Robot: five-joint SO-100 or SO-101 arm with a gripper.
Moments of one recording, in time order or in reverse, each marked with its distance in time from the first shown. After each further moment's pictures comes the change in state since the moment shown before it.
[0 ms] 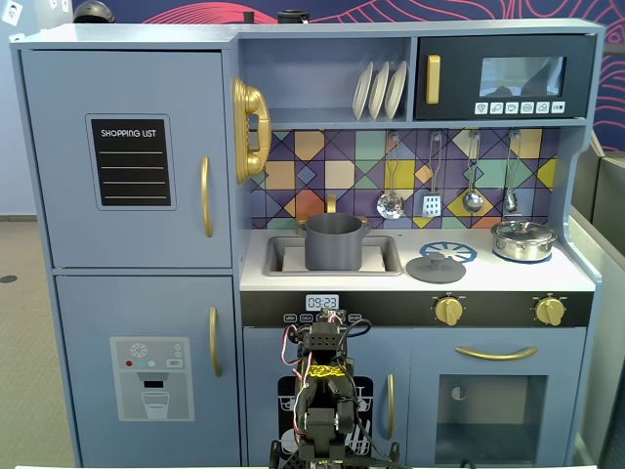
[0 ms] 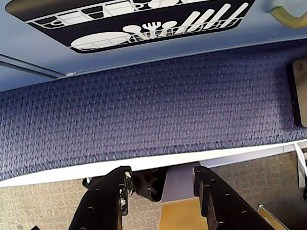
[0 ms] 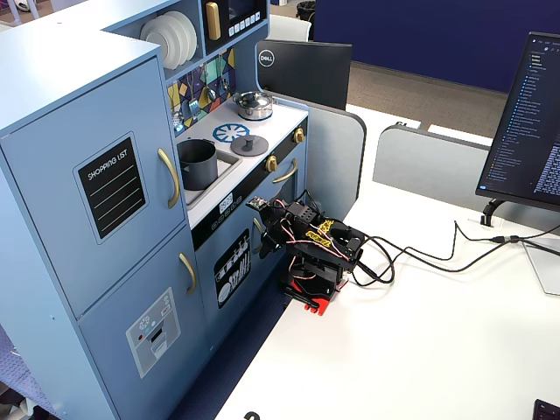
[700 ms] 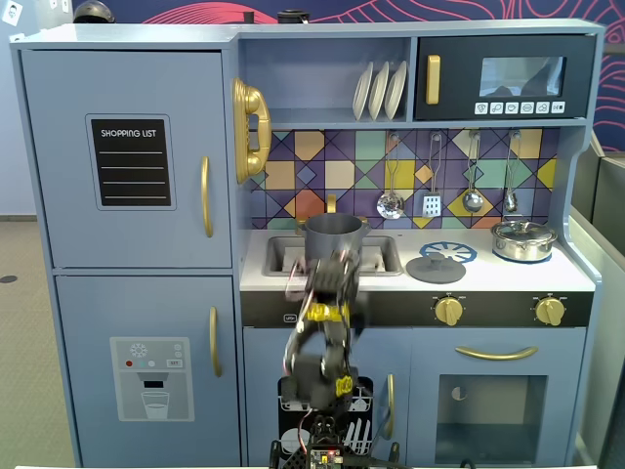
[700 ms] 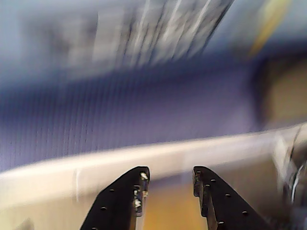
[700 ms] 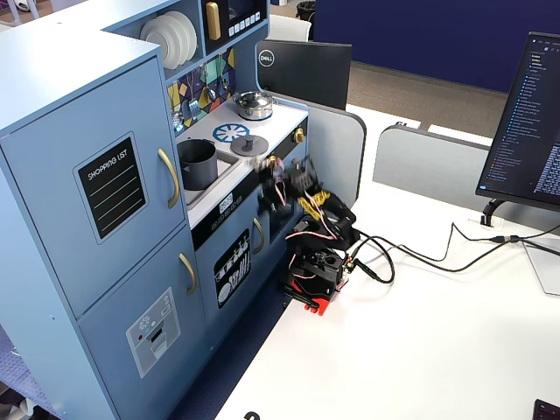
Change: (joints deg) arm 13.5 -31.7 -47.0 0.1 -7.0
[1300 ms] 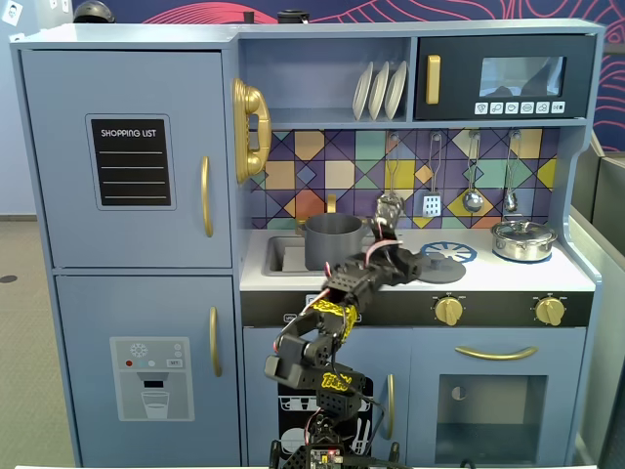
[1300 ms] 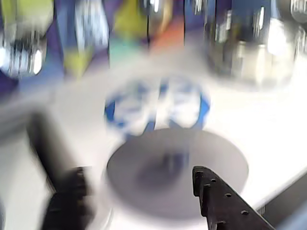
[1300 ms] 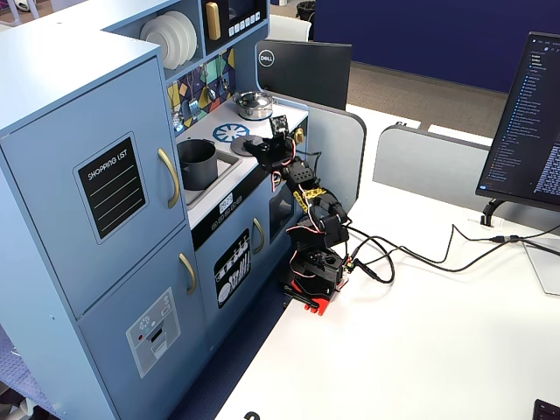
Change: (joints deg) arm 18.5 -3.3 13.4 -73.7 3.2
